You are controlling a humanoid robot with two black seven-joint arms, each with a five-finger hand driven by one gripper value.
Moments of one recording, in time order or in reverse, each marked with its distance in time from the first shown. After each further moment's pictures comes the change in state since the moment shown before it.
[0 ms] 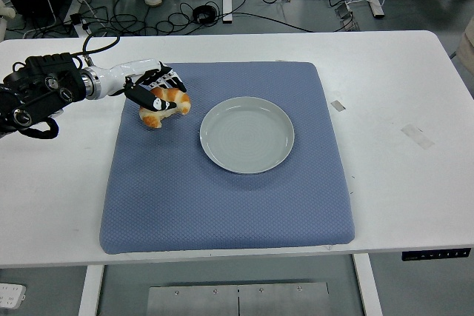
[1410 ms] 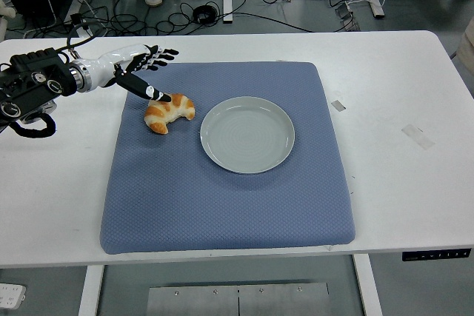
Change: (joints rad) left arm 0.006 0.023 -0.072 0.002 -0.153 0.021 -0.001; right arm 0.000 0.000 0.000 0.000 0.000 0.000 0.001
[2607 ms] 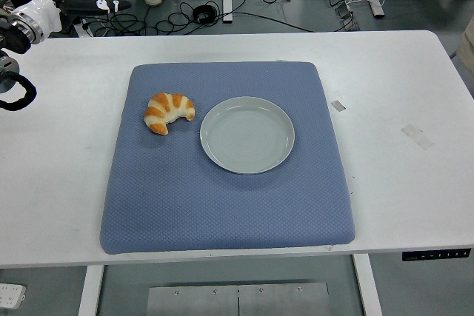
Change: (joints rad) left arm 0.032 0.057 -0.333 0.105 -0.238 0.001 0.006; right arm 0.000 0.000 -0.001 0.000 0.000 0.000 -0.001
